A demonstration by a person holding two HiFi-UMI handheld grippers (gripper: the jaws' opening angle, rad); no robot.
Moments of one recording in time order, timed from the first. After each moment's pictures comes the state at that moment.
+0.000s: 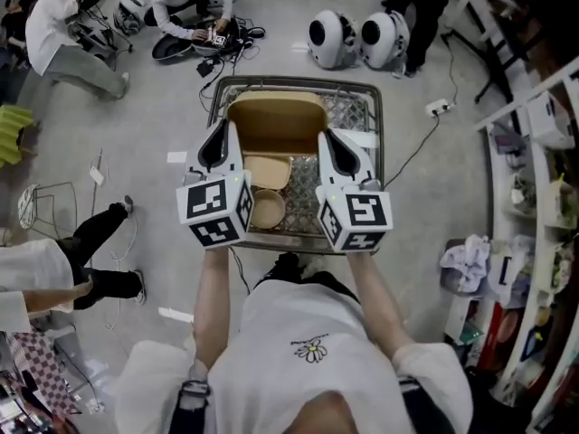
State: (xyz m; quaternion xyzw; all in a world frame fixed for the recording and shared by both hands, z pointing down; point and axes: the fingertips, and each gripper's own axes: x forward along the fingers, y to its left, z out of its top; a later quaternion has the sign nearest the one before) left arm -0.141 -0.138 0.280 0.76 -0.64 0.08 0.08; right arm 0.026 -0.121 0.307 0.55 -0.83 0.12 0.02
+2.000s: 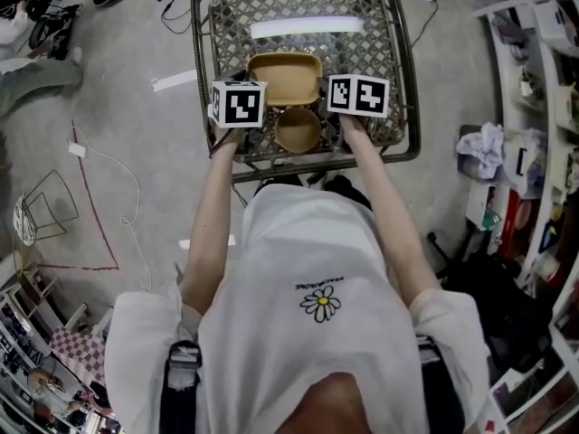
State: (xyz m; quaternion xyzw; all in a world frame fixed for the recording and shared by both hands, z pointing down) left arm -0.193 -0.173 0.572 0.76 -0.45 0.39 0.26; right arm -0.039 -0.122 0.593 0.52 -0.65 0.52 0.20
